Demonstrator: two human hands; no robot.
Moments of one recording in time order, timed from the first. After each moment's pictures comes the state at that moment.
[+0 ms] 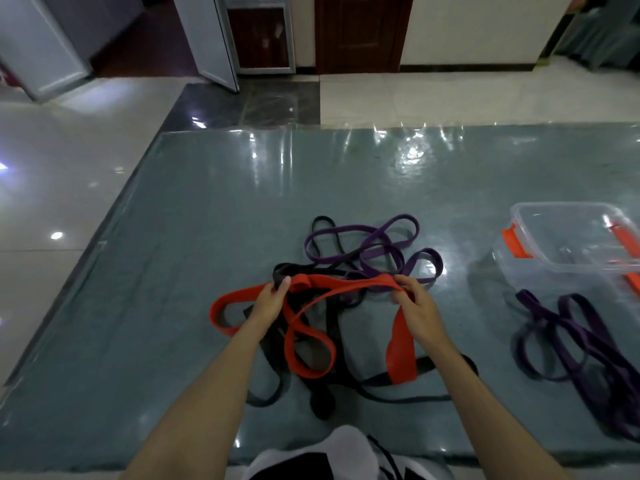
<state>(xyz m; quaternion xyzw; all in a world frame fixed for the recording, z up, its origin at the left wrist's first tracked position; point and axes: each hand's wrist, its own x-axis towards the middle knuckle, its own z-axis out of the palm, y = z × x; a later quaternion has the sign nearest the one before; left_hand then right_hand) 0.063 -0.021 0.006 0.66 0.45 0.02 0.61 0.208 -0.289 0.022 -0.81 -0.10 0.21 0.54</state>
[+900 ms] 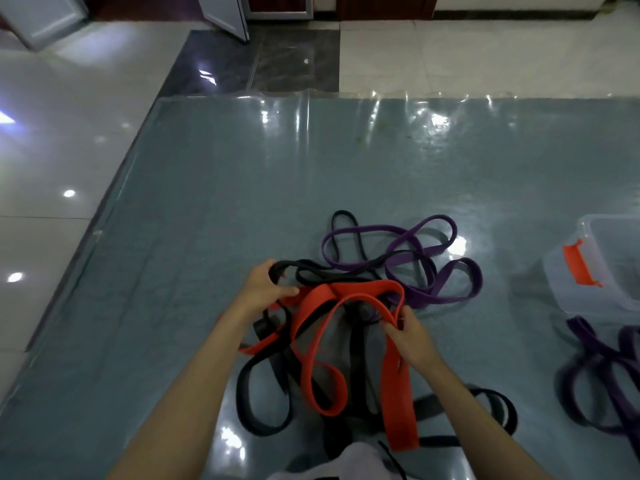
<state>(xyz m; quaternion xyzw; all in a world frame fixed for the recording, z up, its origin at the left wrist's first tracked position) 0.102 0.074 0.004 0.76 0.40 -0.04 0.50 0.225 -0.225 -0.048 -0.86 -0.08 0.32 0.38</state>
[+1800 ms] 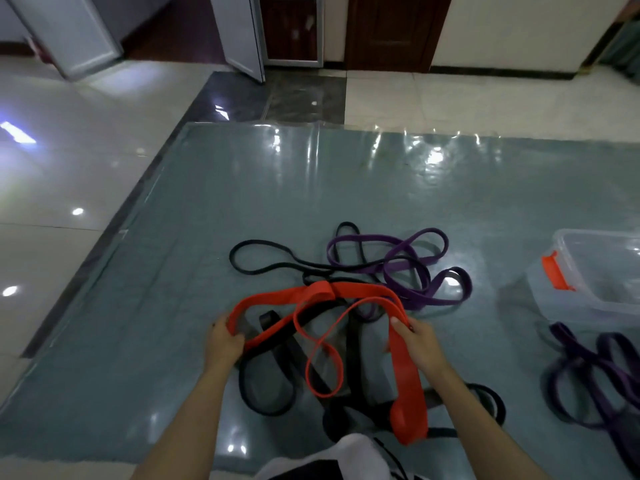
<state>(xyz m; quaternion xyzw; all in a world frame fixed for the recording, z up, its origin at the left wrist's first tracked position) -0.042 0.044 -0.052 0.70 0.58 0.07 0.41 0.202 -0.259 -0.025 -0.81 -0.10 0.31 0.49</state>
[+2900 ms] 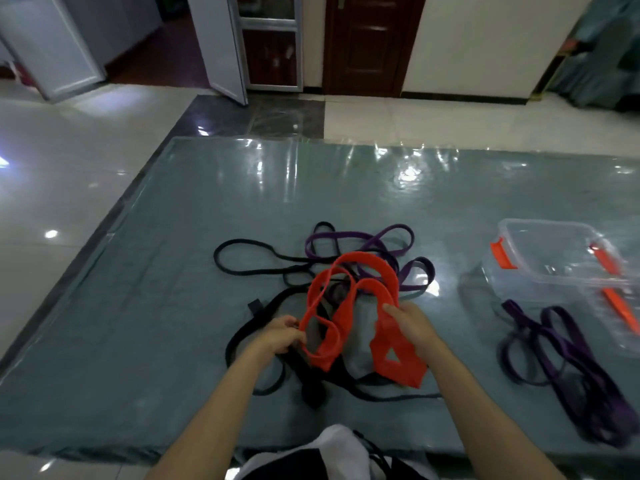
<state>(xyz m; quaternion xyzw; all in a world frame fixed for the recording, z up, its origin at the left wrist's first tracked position) 0.016 -0.069 -0.002 0.66 0.42 -0.15 0.60 0.189 -0.296 0.033 -0.79 0.01 0.32 0.53</state>
